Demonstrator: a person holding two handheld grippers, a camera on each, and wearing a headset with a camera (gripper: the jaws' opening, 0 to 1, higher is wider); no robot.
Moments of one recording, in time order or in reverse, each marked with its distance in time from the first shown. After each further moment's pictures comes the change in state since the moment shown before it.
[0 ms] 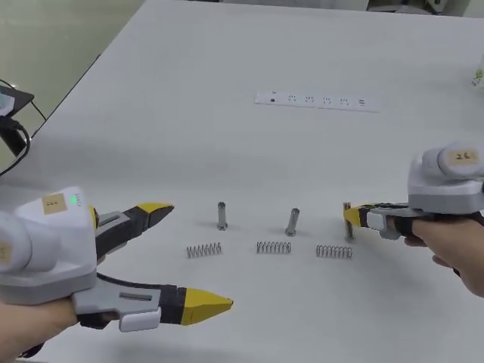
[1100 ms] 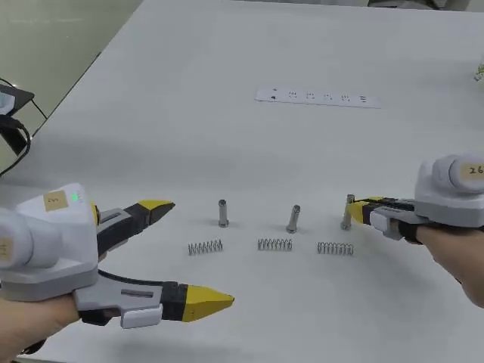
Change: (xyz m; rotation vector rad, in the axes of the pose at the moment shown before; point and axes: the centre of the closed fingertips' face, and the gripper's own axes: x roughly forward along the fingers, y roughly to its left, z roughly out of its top) left arm 0.001 0.000 0.000 0.002 0.005 0.002; right arm -0.008 0.004 0.007 -0.071 -0.138 -0.006
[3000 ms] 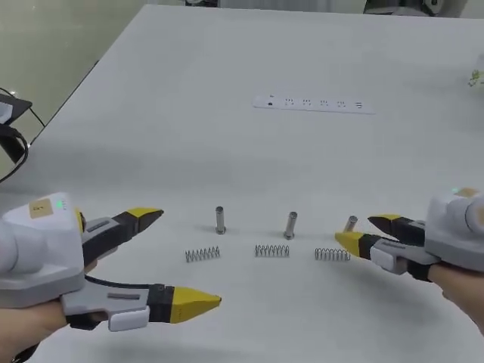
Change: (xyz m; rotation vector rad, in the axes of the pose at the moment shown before) left arm -0.005 0.013 -0.001 -0.040 -0.020 0.012; right arm -0.022 0.014 -0.015 -0.068 -0.057 0.026
